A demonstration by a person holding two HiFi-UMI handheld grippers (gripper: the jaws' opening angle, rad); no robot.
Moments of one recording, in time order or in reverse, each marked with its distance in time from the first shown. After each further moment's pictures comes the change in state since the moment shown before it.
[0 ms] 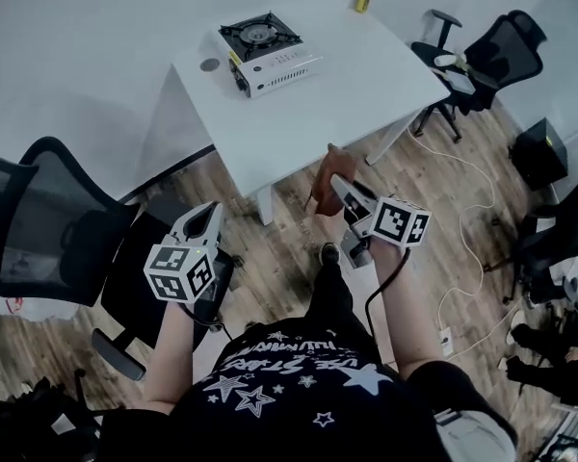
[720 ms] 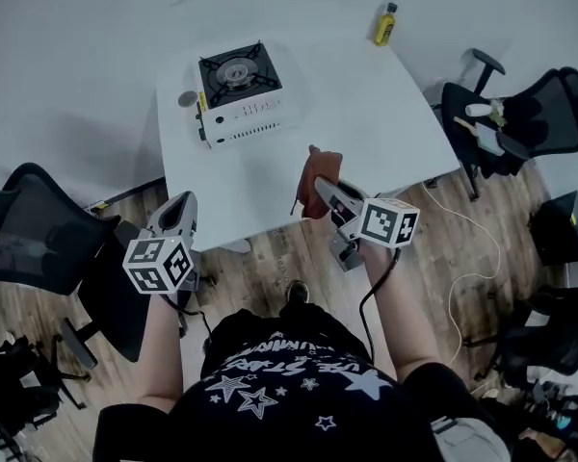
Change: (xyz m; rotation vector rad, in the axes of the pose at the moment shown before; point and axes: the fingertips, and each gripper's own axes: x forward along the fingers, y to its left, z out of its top) left arm 0.200 -0.022 0.113 -0.054 -0.066 0.346; right arm 0.086 -0.152 0.190 -0.021 0.194 0.243
